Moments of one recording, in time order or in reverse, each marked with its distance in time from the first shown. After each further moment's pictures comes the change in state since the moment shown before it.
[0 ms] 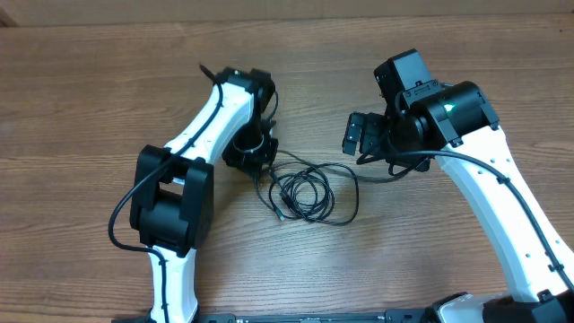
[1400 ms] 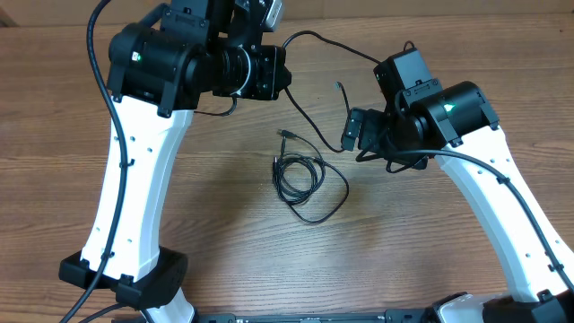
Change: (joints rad) left arm -0.016 -0.302 0.660 -0.051 0.262 -0.163; right arm 0.000 0.000 -0.002 0.034 0.000 0.038
